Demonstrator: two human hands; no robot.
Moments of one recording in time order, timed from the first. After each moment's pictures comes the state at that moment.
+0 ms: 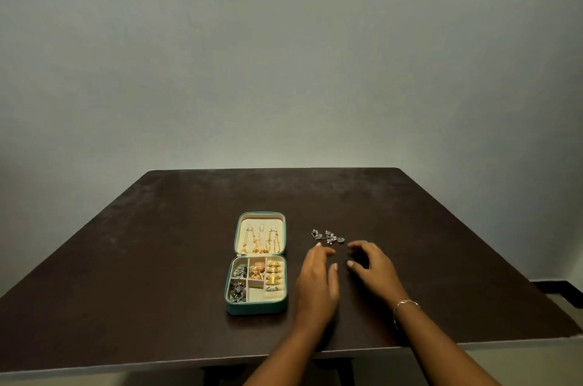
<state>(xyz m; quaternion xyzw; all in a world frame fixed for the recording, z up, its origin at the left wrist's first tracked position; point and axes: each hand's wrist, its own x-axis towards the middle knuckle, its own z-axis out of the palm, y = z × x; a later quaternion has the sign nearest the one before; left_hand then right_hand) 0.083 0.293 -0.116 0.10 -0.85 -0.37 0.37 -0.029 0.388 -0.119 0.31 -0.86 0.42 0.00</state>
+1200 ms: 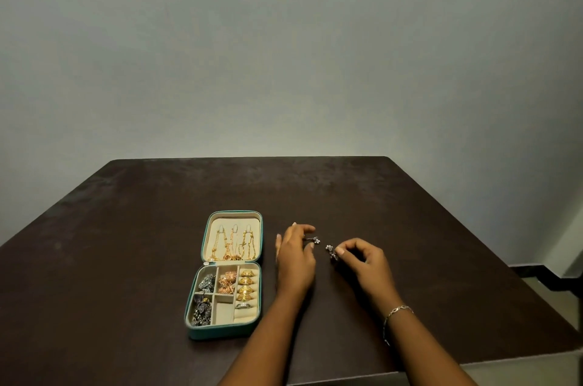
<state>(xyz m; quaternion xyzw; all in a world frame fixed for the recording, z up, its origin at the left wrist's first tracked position) 0.001 0.260 -0.123 0.20 -0.82 -0.43 0.31 -0.048 0.382 -0.123 0.21 -0.72 0.66 -0.06</state>
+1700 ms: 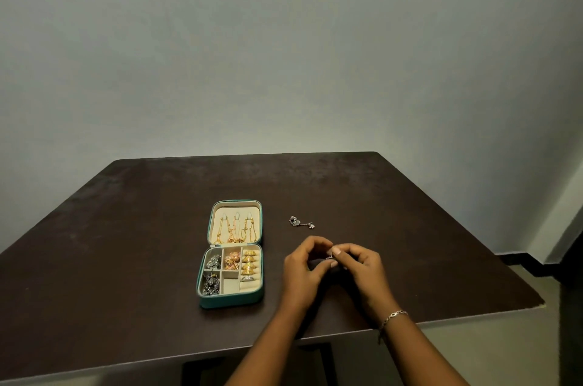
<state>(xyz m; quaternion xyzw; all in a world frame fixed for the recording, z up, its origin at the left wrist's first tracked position) 0.062 0.299 -0.119 0.03 -0.74 -0.61 0.29 0.004 0.401 -0.117 0.19 -0.62 0.75 -0.12</state>
